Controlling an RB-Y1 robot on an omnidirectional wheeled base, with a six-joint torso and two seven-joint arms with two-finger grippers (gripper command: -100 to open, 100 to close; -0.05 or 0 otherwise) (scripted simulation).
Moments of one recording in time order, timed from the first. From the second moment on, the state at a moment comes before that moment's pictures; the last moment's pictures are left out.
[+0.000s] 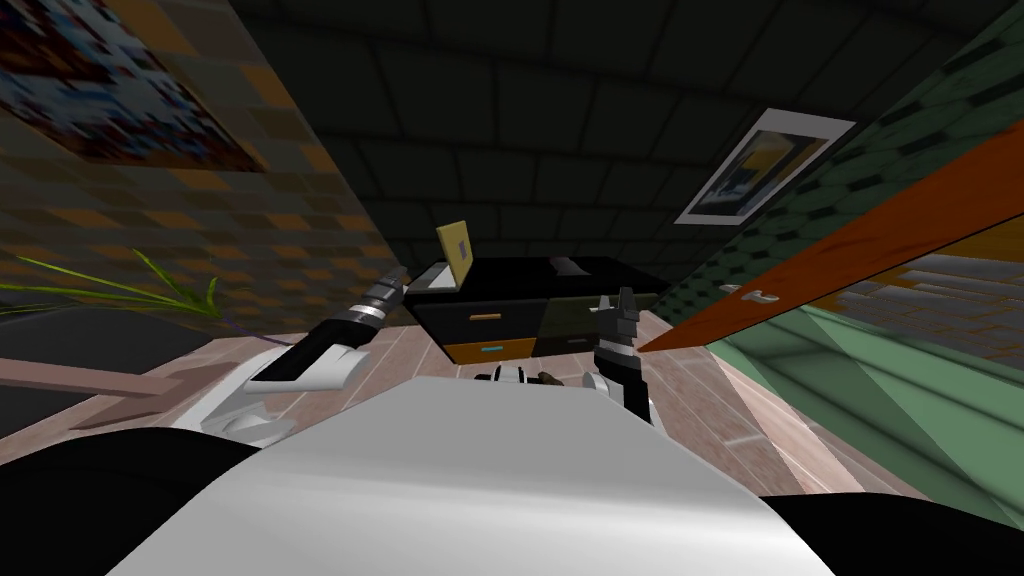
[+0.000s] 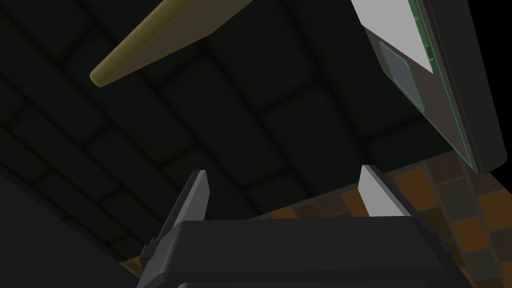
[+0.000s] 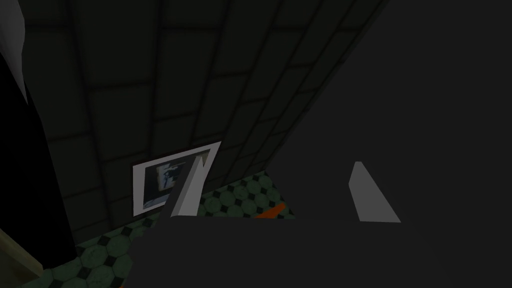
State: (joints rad) left arm 0.54 0.56 0.39 -2.44 0.18 0.29 0.02; right arm 0.54 0.00 -0.06 -2.26 -0.07 -0.48 0.11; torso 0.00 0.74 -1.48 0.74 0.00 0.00
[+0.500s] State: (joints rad) left arm 0.55 0.65 0.45 -2.47 0.20 0.42 0.04; right arm 0.54 0.00 -0.06 -2.26 -0.07 -0.48 0.11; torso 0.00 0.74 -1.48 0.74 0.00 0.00
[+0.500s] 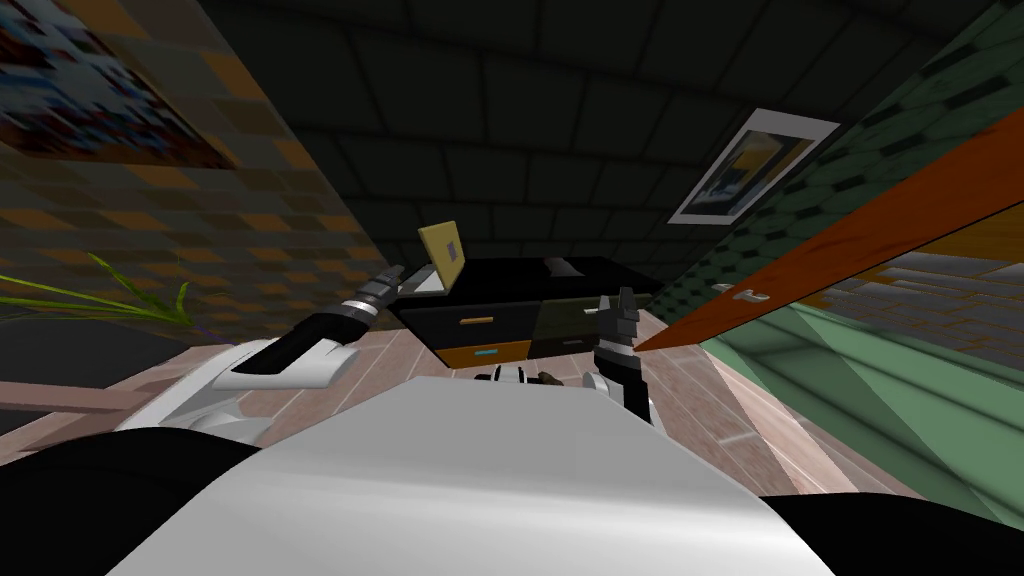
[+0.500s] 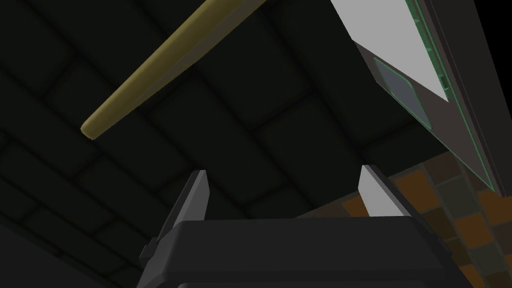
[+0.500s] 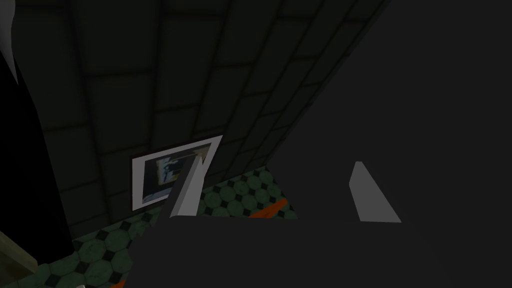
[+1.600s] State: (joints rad) left arm 0.57 0.83 0.57 -2.55 0.24 0.67 0.08; right arm 0.54 0.00 -0.06 -2.26 -0.07 -0.48 0.11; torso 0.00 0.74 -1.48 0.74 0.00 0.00
